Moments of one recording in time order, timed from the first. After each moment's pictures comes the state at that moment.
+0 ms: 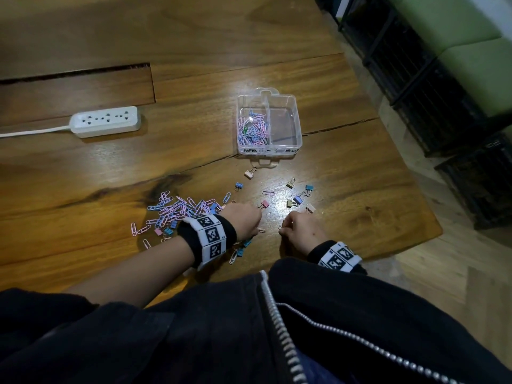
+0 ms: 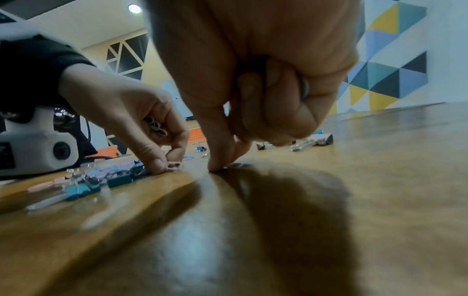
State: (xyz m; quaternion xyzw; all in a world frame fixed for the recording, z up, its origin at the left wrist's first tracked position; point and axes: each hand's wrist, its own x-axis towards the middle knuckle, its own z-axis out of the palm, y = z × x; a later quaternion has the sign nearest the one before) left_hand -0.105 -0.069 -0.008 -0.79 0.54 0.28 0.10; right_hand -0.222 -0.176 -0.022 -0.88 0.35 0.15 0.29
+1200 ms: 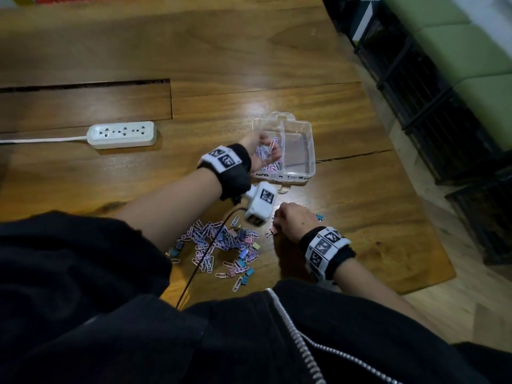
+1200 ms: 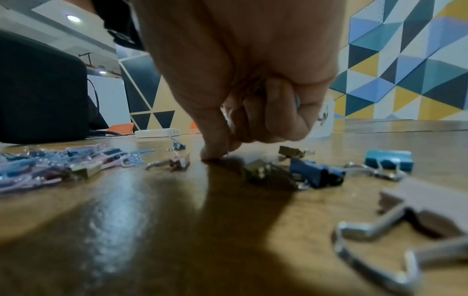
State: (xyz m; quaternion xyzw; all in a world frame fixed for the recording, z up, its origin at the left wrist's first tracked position) left_hand 0.013 -0.151 0.057 -0.55 -0.12 0.50 -0.66; right_hand -0.141 -0.201 -0.015 -0.92 0.26 0.18 0.23
